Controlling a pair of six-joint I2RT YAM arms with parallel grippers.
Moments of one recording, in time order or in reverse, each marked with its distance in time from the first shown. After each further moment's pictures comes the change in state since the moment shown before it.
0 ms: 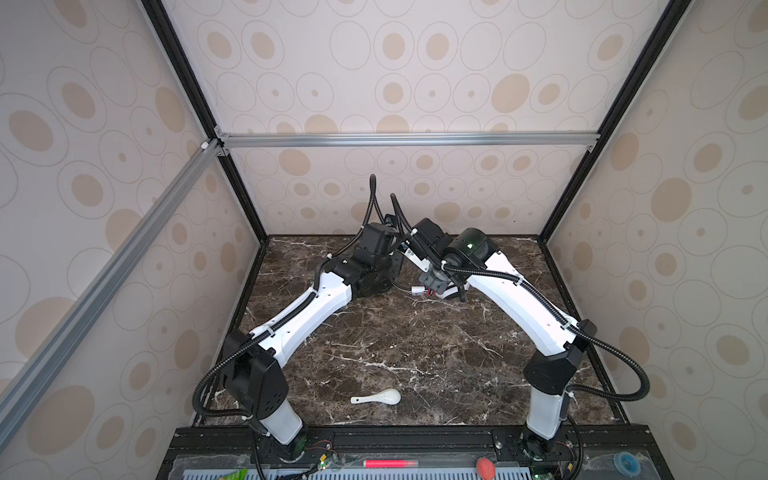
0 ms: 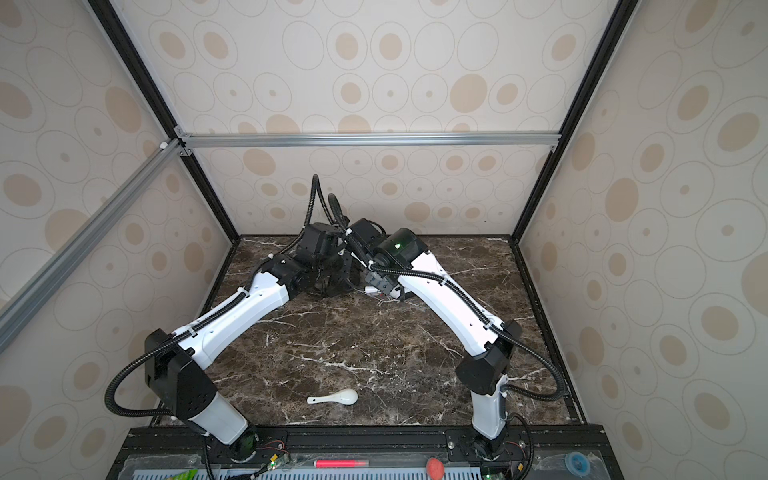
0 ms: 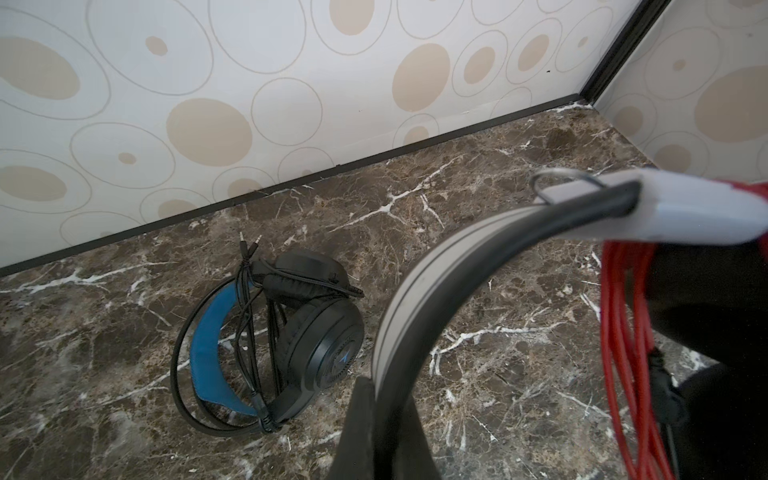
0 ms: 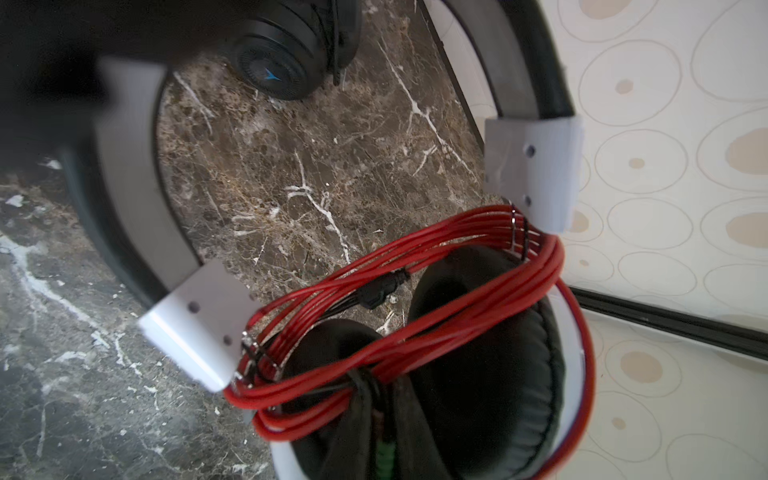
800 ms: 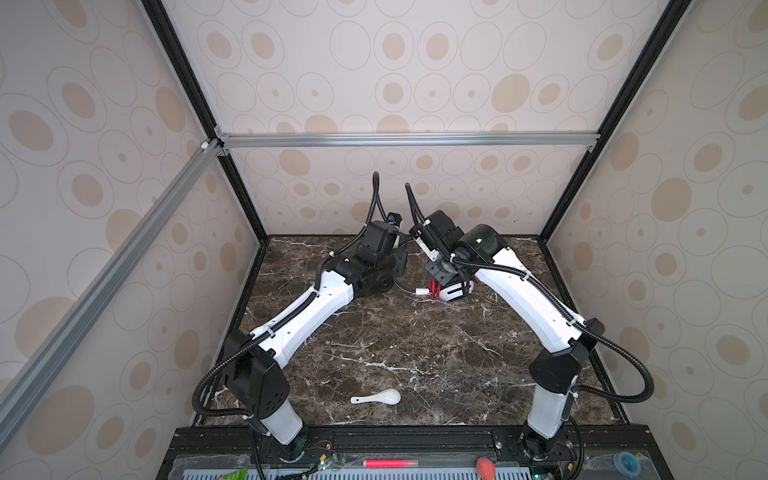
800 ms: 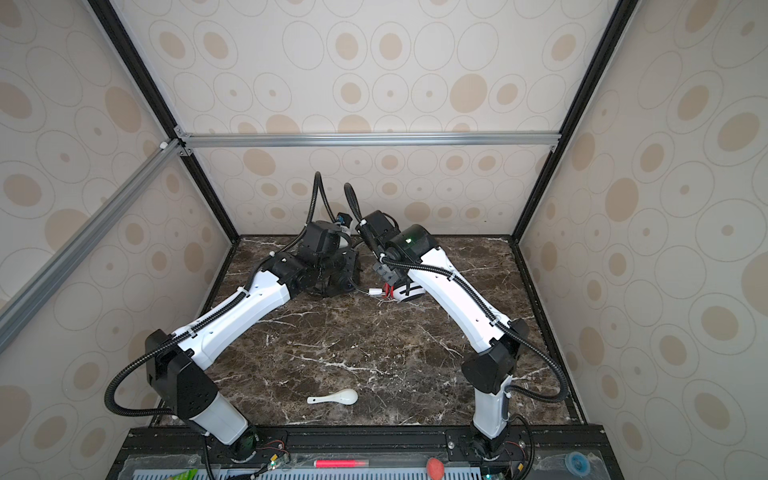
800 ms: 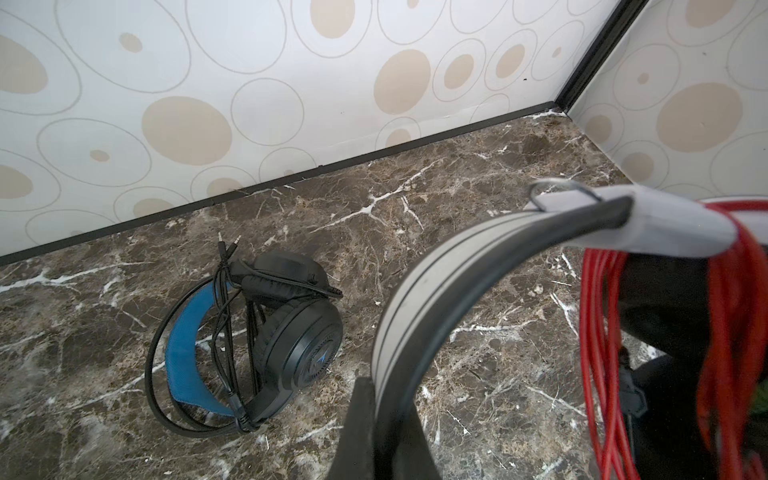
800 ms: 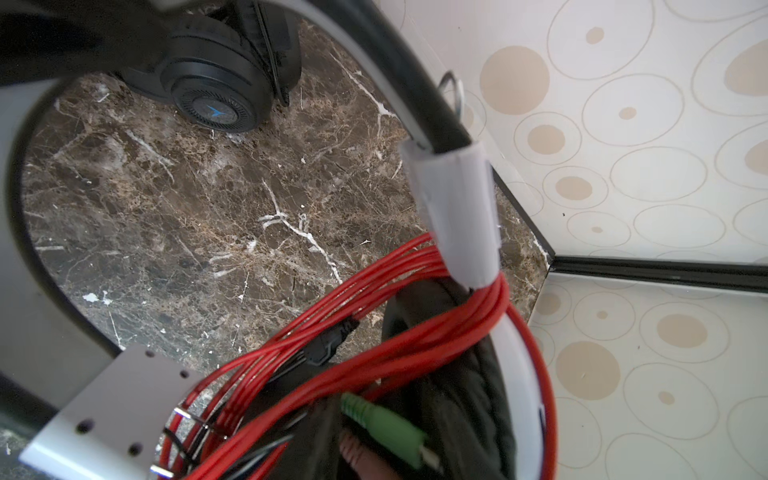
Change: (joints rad) left arm -0.014 0.012 0.044 -0.037 0.024 -0.032; right arm -0.062 -0.040 -0.047 0.102 -0.022 0.077
